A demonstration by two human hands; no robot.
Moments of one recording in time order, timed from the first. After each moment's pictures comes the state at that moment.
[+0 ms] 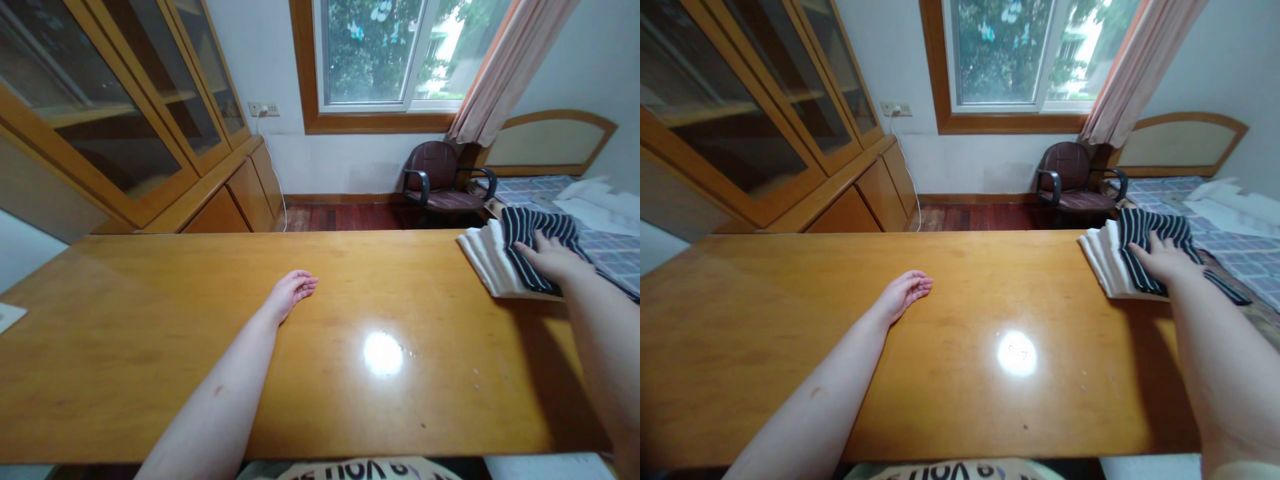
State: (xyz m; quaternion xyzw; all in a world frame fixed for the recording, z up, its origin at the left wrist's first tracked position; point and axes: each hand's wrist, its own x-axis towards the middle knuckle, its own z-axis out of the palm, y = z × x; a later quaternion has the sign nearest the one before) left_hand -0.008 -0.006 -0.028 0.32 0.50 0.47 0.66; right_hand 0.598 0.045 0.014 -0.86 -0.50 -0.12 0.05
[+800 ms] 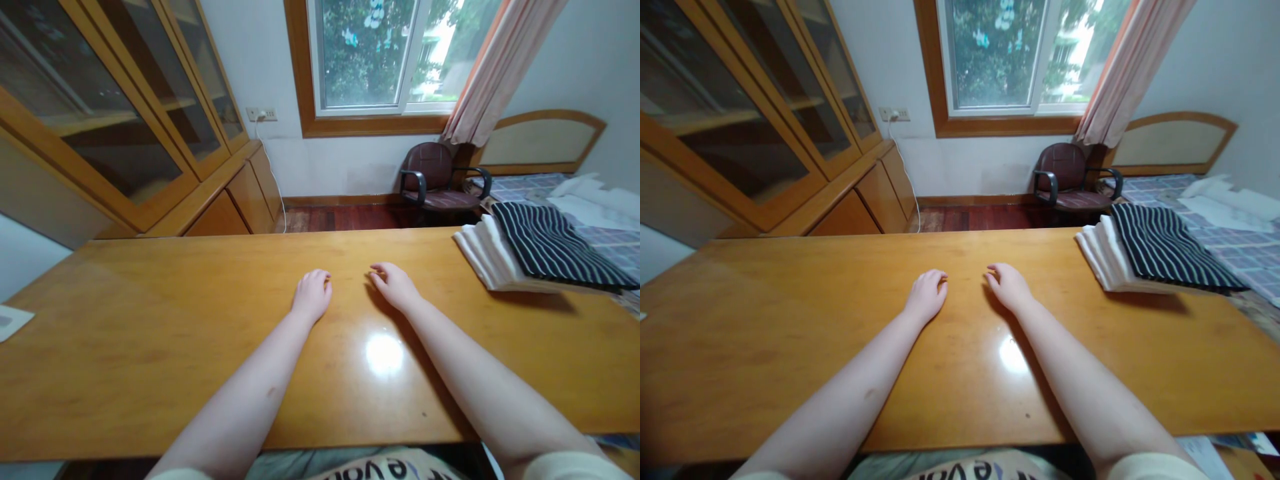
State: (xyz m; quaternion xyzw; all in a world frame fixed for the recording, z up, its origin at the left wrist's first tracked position) left_hand 0.036 -0.013 -0.037 0.67 0.59 0.34 0.30; right_hand 0.274 -0.002 -0.034 -0.61 -0.75 0.13 0.23
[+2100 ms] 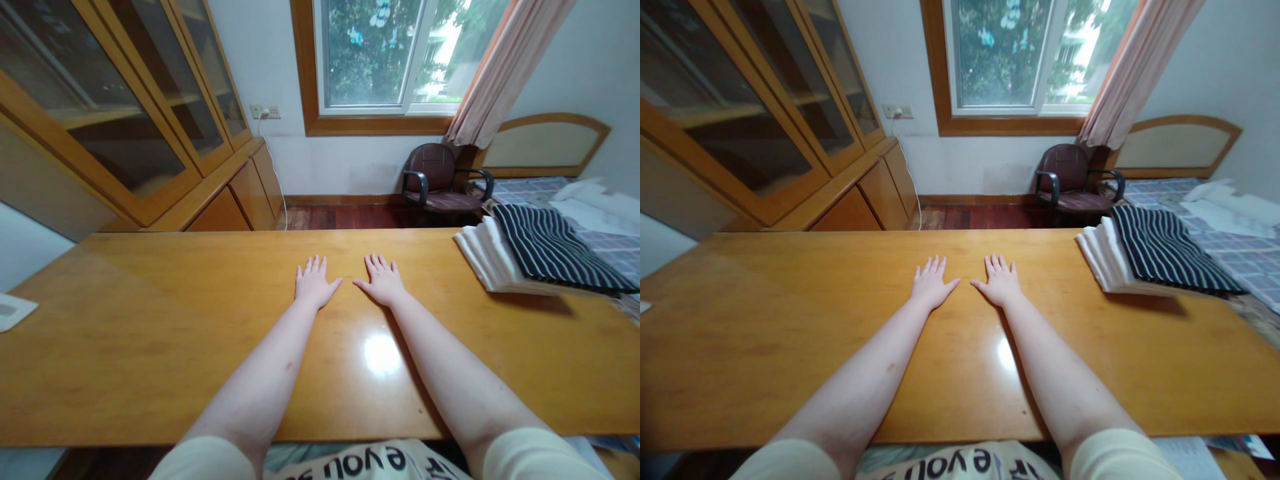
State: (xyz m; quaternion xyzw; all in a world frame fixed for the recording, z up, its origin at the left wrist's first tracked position) left_hand 0.045 0.013 -0.057 0.74 0.67 0.09 0.08; right_hand 0.253 0.015 -0.053 -0.64 -0.77 0.05 0.02
